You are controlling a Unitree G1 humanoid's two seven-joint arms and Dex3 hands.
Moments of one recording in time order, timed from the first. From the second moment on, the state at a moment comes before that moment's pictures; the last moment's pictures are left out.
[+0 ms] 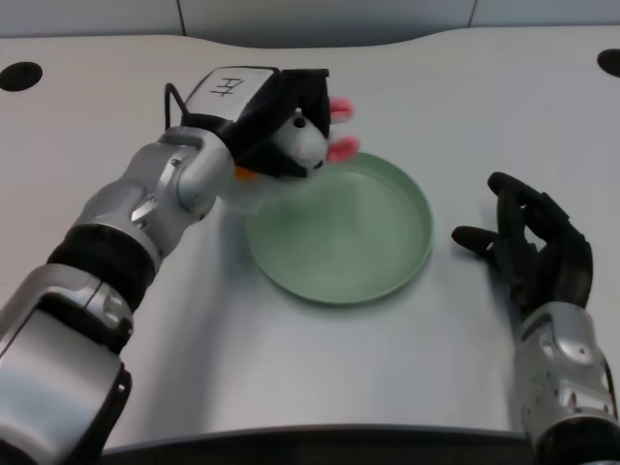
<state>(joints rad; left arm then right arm) -0.97 0.24 -0.46 1.03 0.66 -0.31 0.16 -0.45 -0.04 -0.31 0.88 0.20 -0.25 -0.05</state>
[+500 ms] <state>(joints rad) -1.03 0.06 -0.55 1.17 0.71 -0.28 0.20 -0.44 -0.02 -0.31 0.85 0.20 -0.25 -0.05</state>
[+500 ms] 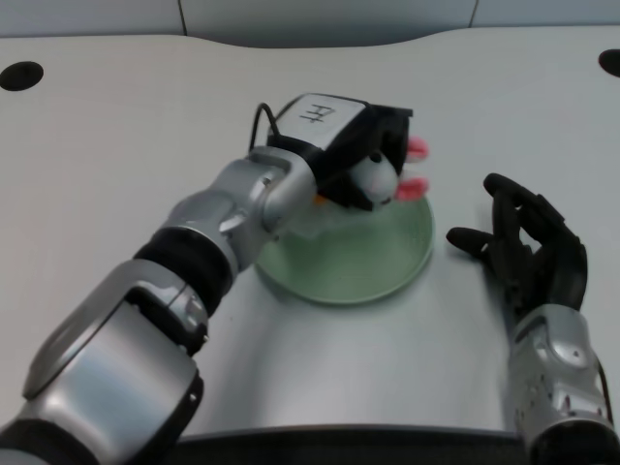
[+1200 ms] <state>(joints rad) -1.10 0.08 -0.61 1.21 0.75 -0.24 0.07 -0.43 -0.02 -0.31 0.83 0.20 -0.24 -0.06</state>
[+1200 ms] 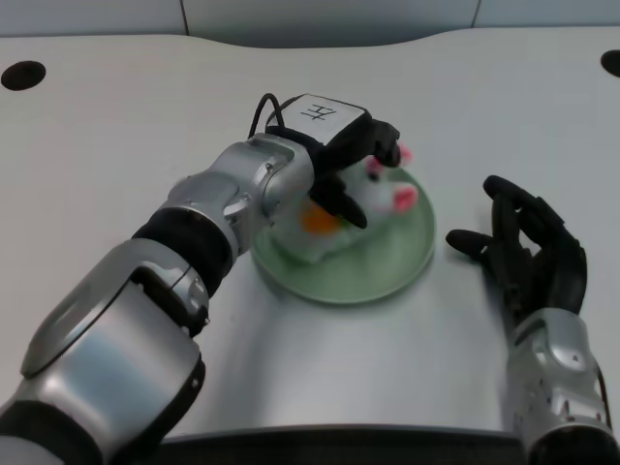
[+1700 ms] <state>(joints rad) -1.03 0.22 -0.49 0.86 0.63 -0.28 -0.08 -0.44 -0.02 -0.31 0.85 0.20 -0.24 -0.05</state>
